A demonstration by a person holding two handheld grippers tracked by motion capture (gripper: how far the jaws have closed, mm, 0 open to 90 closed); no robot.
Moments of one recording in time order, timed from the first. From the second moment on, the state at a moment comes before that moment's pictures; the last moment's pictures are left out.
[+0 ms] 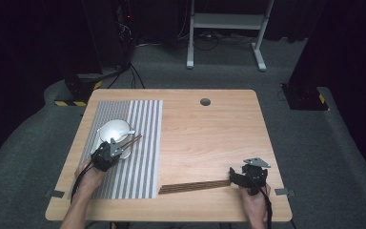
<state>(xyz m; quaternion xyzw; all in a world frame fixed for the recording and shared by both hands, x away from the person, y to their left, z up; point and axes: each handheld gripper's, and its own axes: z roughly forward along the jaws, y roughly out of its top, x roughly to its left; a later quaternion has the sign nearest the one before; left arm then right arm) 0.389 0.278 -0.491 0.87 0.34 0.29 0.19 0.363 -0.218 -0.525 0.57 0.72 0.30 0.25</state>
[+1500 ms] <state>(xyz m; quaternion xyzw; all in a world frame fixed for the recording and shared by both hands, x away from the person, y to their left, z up) 0.394 0.274 -0.493 0.88 0.34 0.29 0.17 0.363 -0.218 -0.525 0.57 0.72 0.30 0.25</state>
